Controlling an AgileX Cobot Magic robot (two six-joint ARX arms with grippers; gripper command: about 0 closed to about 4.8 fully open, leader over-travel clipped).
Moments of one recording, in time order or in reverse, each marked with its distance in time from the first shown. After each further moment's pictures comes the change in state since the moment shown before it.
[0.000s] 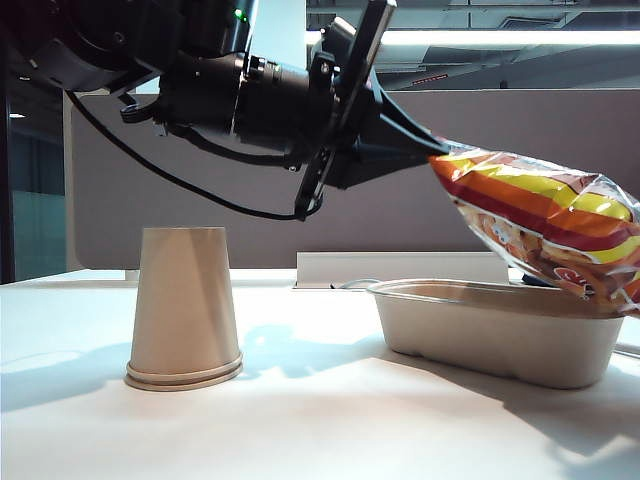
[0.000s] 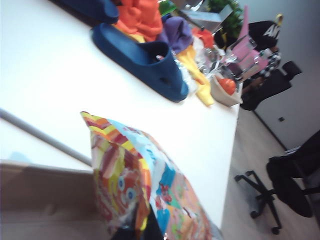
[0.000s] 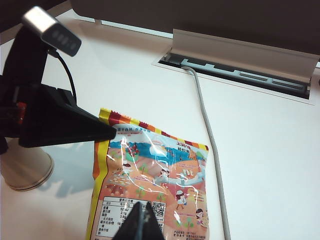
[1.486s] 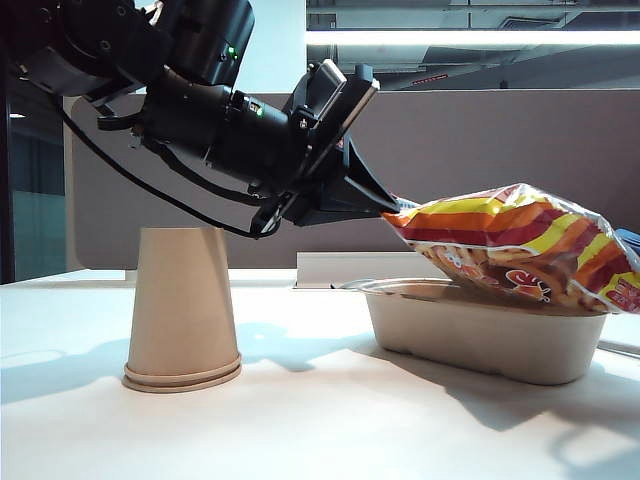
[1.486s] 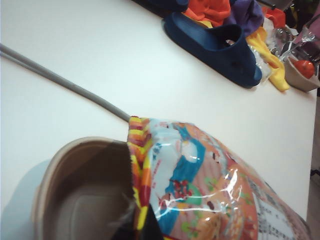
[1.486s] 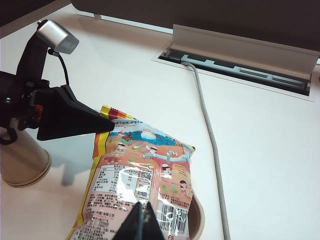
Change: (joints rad) left arm 0.050 0.000 0.000 -0.167 -0.127 0.209; right arm 0.000 0.000 0.000 -0.014 0.000 -0.007
